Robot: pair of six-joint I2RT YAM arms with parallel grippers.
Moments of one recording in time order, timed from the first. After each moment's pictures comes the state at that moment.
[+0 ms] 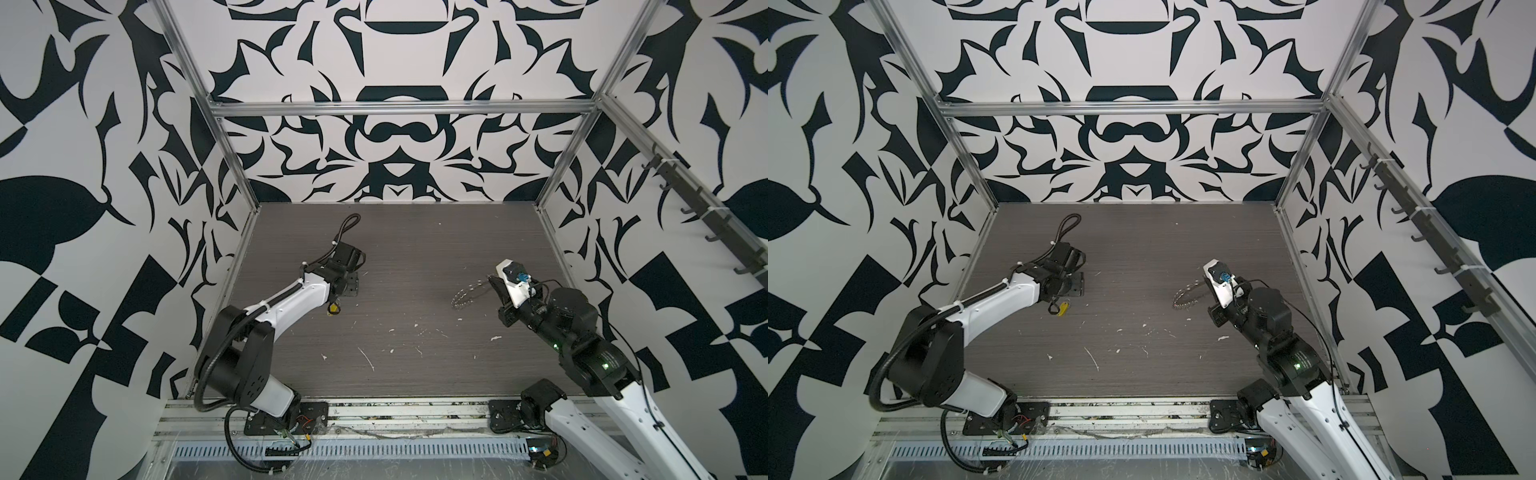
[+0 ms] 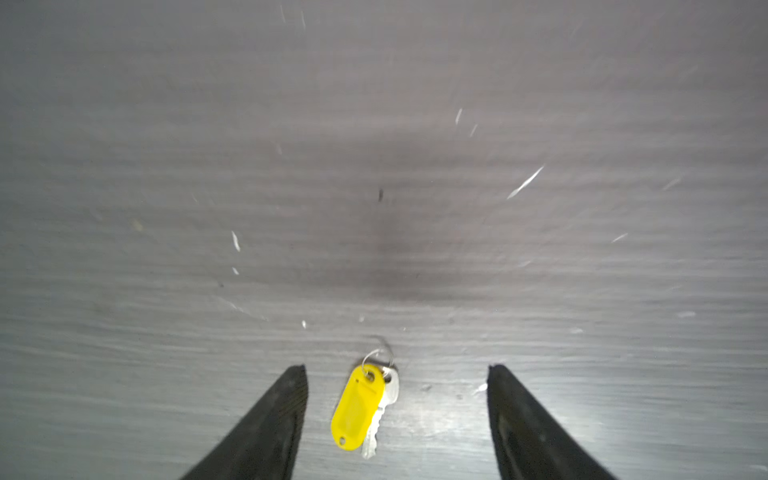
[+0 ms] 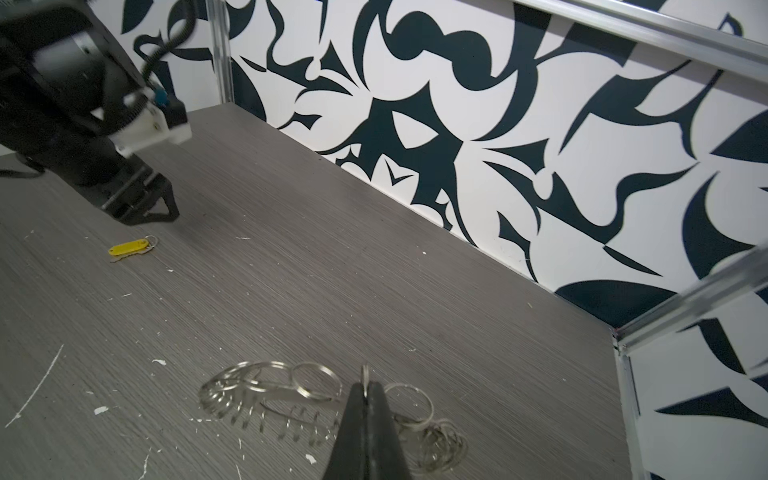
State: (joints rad) left arm -0.50 1.49 1.00 -0.55 -0.30 -0.39; right arm 0.44 0.52 0.74 -0.51 -0.02 -0.22
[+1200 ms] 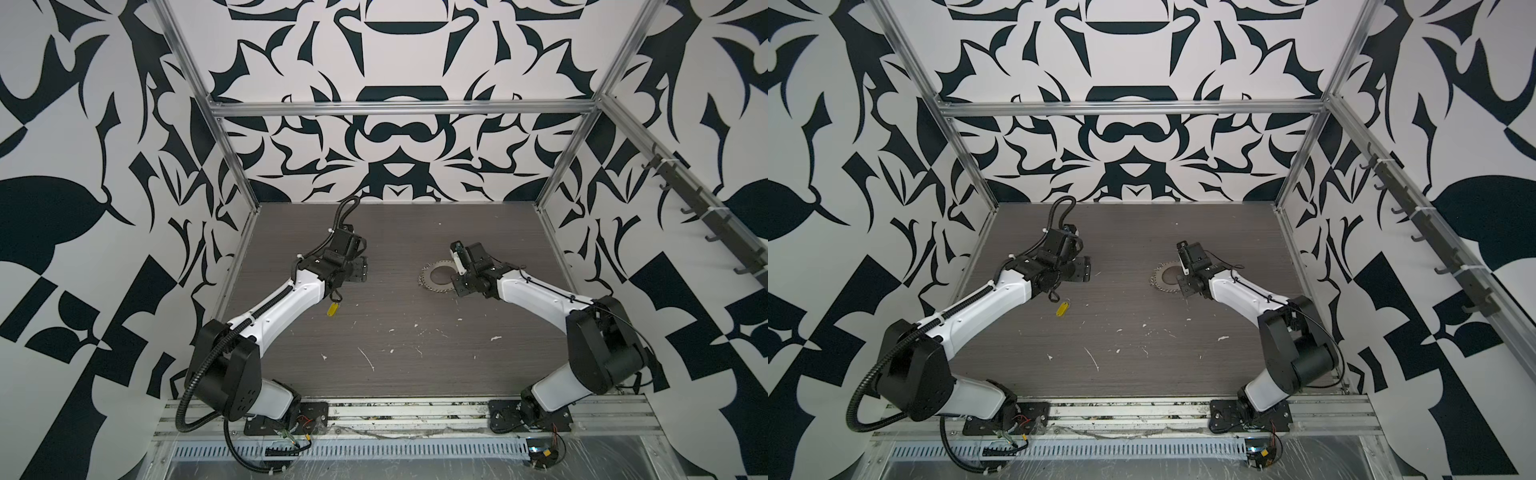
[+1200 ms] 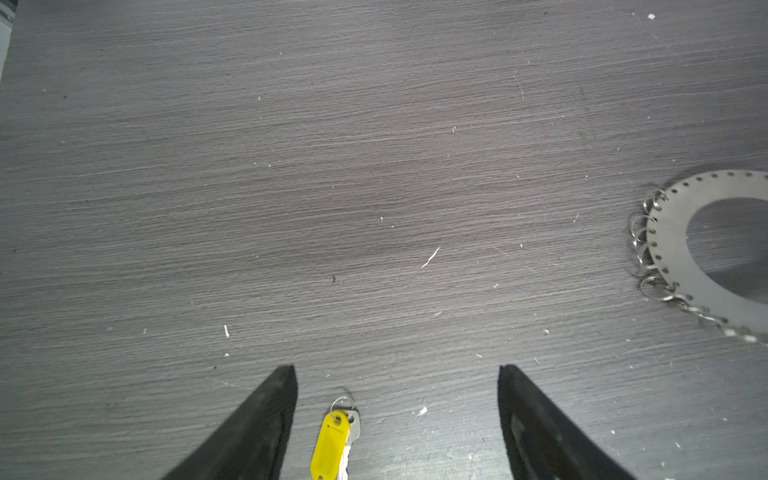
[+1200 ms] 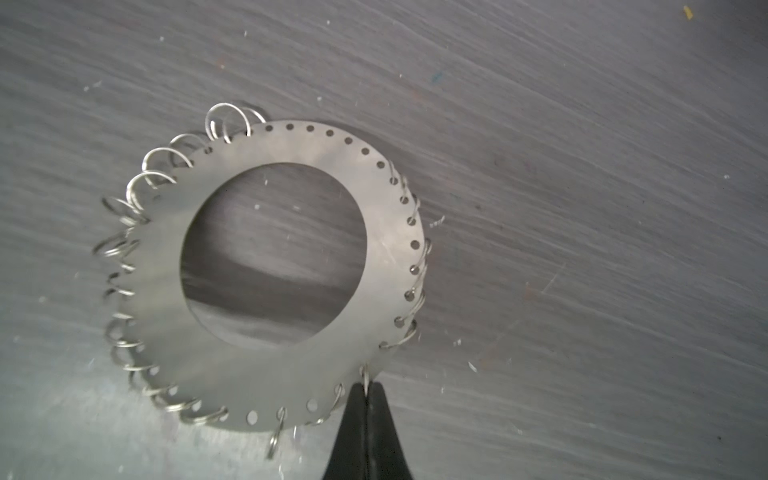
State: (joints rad) left arm -0.52 1.45 1.08 -0.51 -0.23 -0.28; right arm 0.42 1.58 0.96 -0.41 0.20 0.01
